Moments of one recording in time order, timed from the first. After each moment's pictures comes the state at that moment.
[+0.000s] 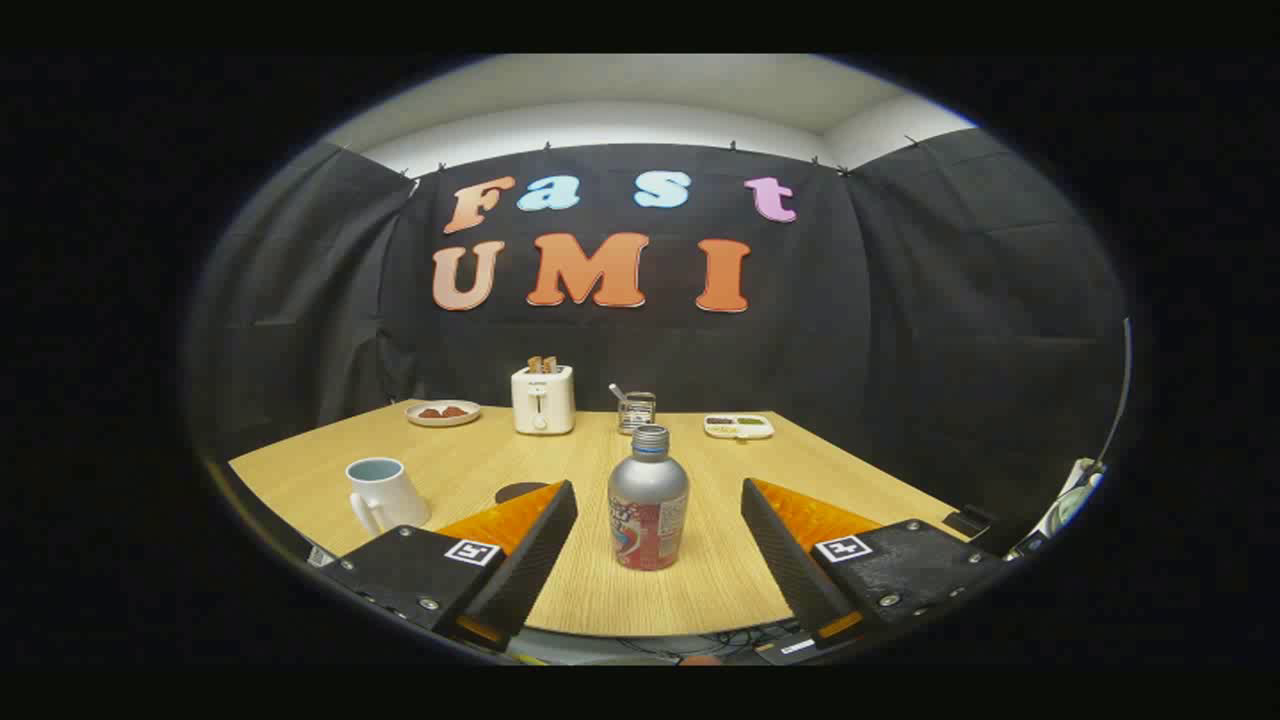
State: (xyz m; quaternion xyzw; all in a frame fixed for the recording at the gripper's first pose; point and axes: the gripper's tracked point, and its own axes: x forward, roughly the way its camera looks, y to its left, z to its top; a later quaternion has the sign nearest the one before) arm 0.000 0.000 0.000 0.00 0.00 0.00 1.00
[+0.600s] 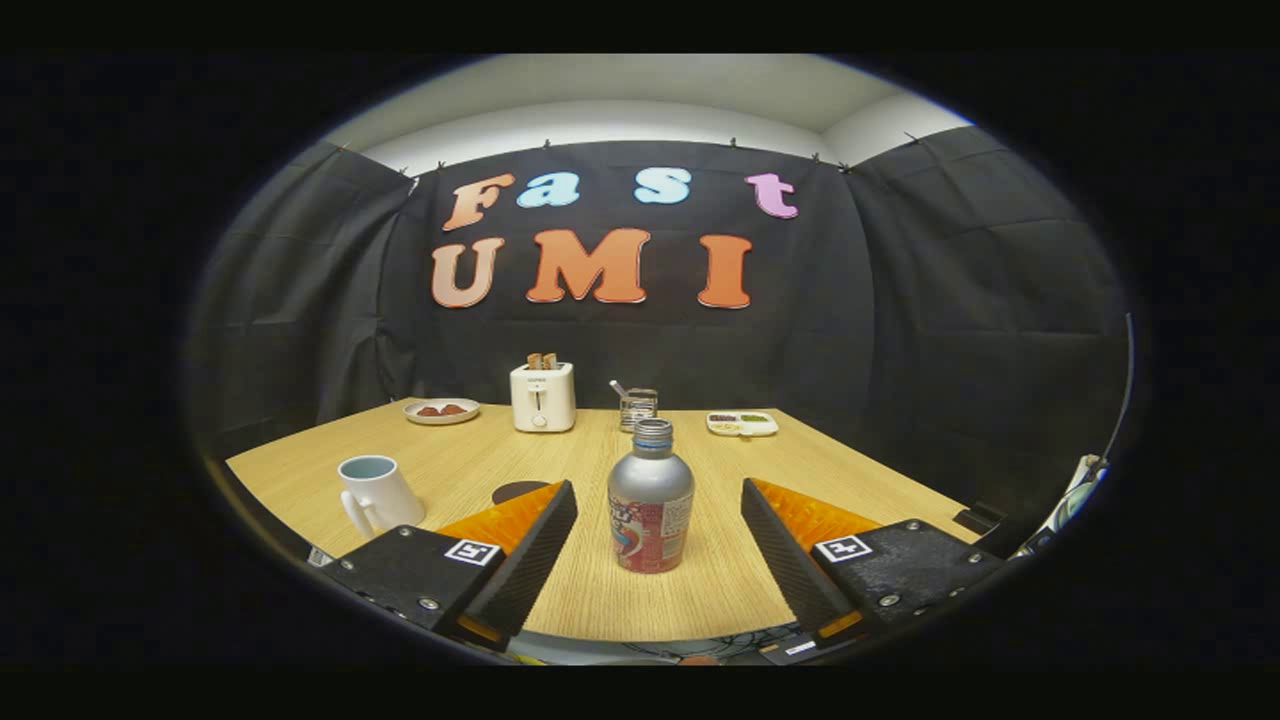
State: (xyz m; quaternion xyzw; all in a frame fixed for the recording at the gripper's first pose) arm 0.011 0.004 -0.007 0.00 0.00 0.00 1.00
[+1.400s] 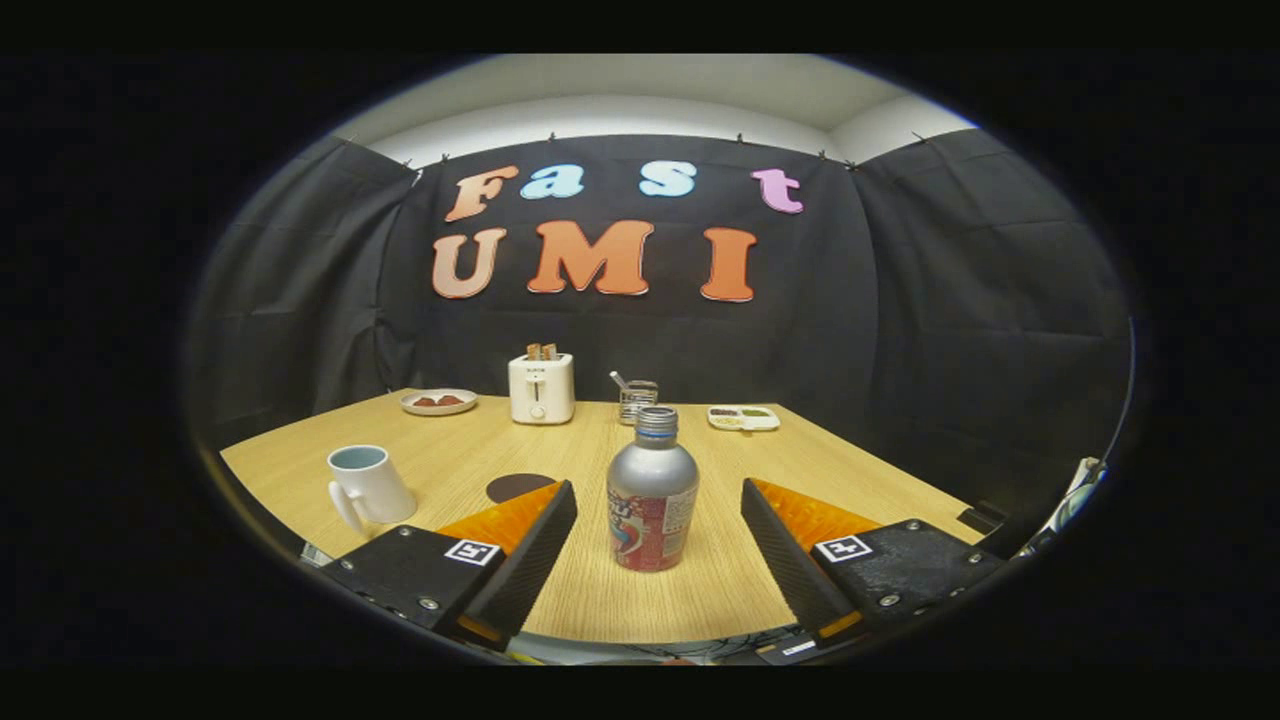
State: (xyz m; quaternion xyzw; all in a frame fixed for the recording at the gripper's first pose) arm 0.023 0.004 -0.021 -0.01 0.01 0.00 1.00
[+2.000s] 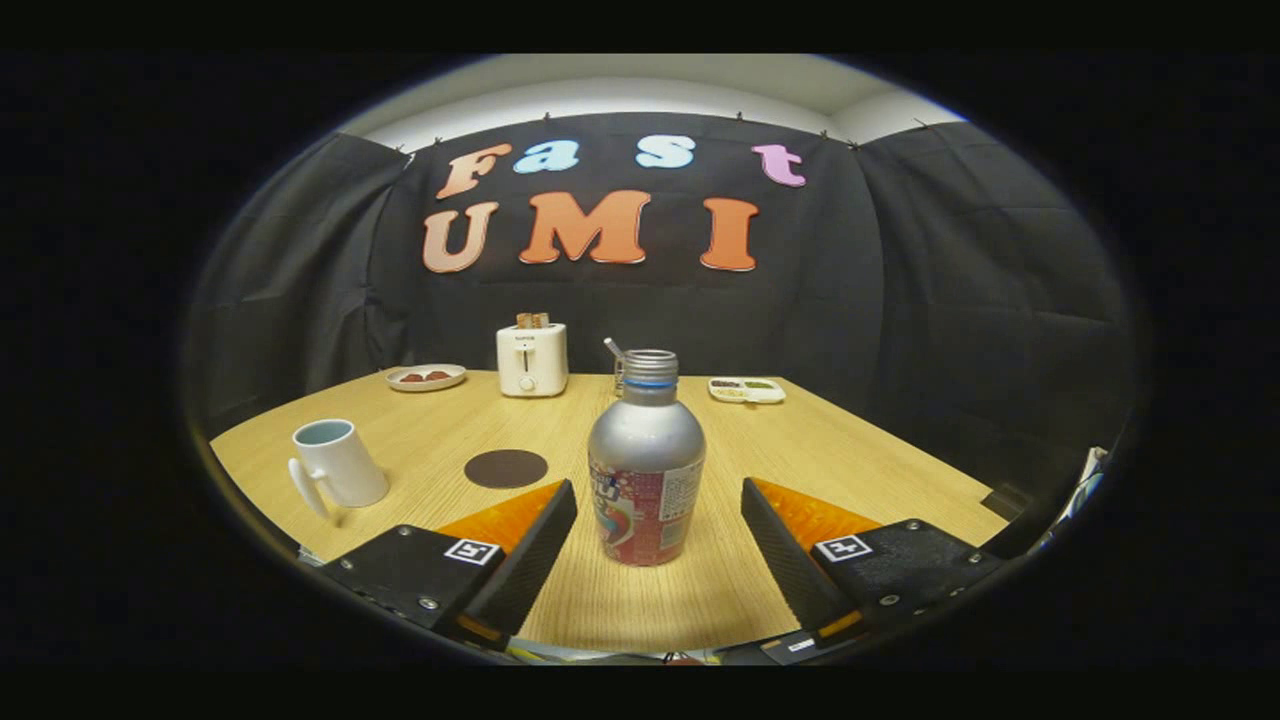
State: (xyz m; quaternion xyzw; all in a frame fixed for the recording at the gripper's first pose) arm 0.056 0.004 -0.062 -0.01 0.06 0.00 1.00
